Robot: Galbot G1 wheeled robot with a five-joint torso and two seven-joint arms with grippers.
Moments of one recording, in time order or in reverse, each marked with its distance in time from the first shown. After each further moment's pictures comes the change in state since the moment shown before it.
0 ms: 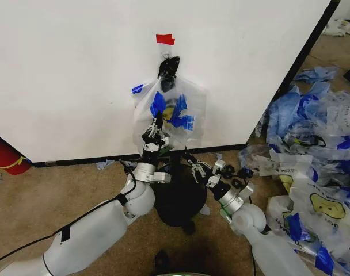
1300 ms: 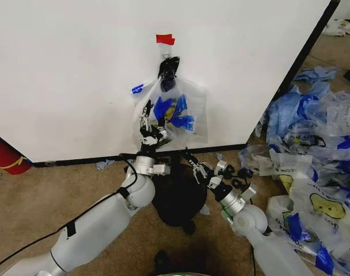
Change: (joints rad) left arm -0.006 -0.053 -0.095 0.054 0.061 -0.031 0.014; right arm -0.018 -0.008 0.005 0.019 0.033 0.008 -0.019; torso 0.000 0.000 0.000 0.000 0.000
